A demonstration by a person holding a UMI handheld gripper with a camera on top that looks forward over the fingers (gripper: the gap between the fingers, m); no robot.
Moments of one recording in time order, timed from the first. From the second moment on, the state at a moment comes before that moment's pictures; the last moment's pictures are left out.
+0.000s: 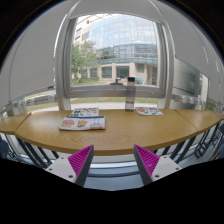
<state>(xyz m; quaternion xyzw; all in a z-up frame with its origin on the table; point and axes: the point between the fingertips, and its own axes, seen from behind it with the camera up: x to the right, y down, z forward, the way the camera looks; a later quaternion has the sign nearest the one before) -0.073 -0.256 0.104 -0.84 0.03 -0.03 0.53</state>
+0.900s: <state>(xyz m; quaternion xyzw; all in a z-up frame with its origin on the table) -0.345 0.042 -0.009 -0.90 -0.04 -0.03 0.44</state>
